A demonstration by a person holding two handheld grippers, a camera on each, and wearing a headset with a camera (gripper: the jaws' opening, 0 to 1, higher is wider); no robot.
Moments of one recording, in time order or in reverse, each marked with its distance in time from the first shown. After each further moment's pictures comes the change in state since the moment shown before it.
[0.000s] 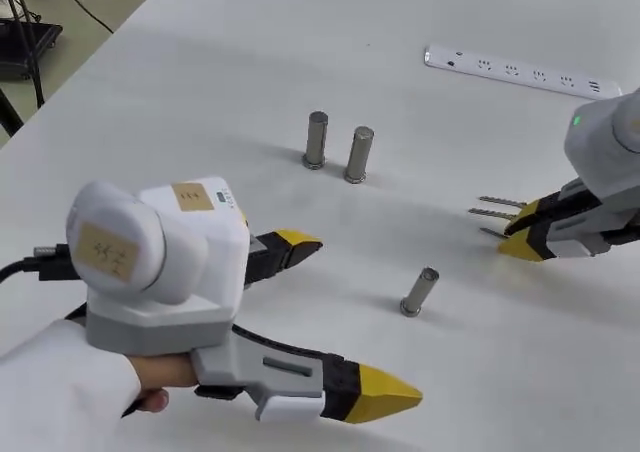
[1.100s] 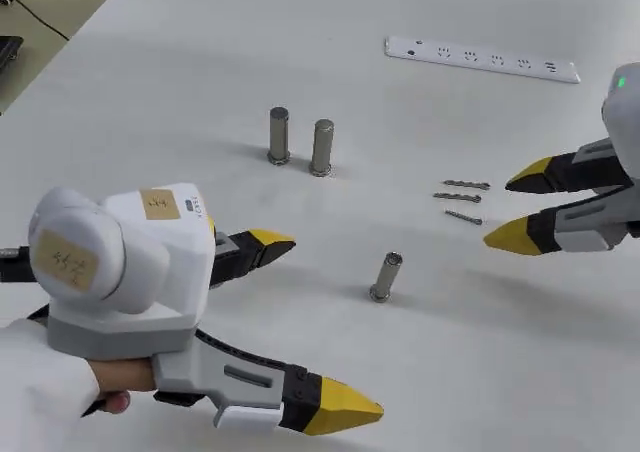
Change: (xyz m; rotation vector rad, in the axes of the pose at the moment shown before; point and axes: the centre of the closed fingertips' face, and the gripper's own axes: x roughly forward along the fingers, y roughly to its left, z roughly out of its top) left arm 0.005 -0.013 -0.009 0.071 0.060 -0.063; right arm -0.046 0.017 0.013 0.033 -0.166 -0.048
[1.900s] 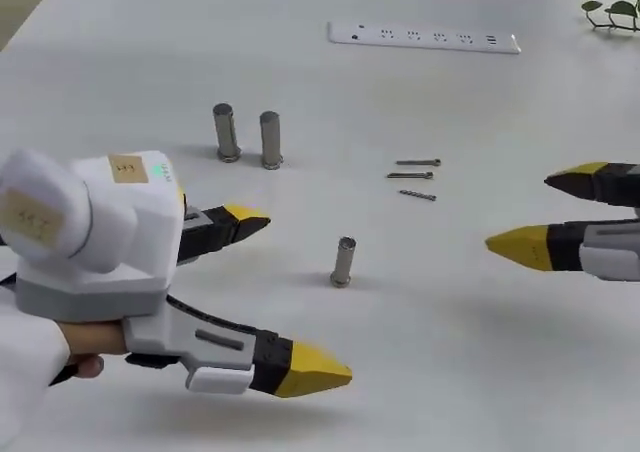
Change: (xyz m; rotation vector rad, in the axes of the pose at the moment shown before) left arm 0.009 0.002 0.009 0.087 0.071 -0.053; right arm -0.056 0.029 -0.018 0.290 -0.212 -0.164
